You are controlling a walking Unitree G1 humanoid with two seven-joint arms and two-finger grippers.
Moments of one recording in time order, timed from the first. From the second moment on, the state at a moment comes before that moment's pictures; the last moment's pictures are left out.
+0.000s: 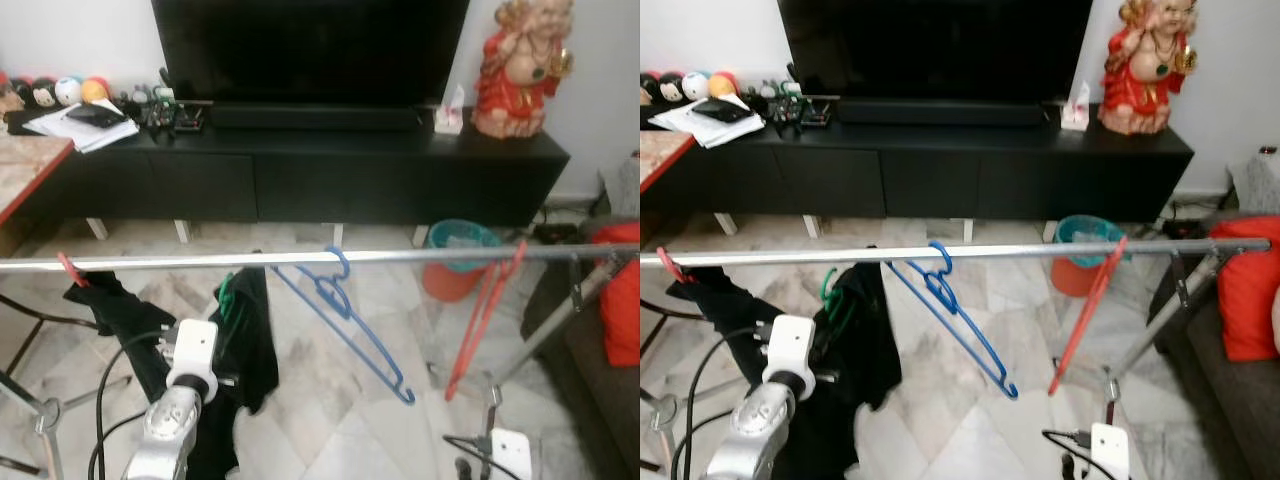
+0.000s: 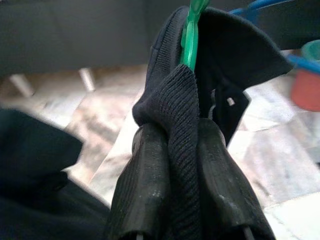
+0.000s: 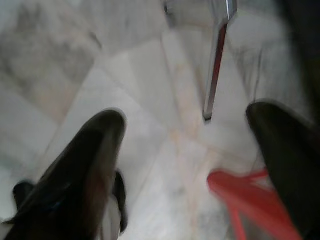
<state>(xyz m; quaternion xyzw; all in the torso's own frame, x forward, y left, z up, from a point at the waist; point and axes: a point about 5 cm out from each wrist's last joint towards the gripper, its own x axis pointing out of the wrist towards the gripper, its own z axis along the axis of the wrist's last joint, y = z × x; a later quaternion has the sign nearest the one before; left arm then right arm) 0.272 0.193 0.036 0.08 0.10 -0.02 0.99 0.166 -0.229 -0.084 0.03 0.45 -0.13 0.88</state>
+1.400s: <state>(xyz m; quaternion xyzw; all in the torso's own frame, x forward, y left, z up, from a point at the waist) 0.270 0.193 0.034 0.07 0.11 -0.01 0.99 0.163 -0.230 -0.085 0.02 0.46 -0.12 0.88</state>
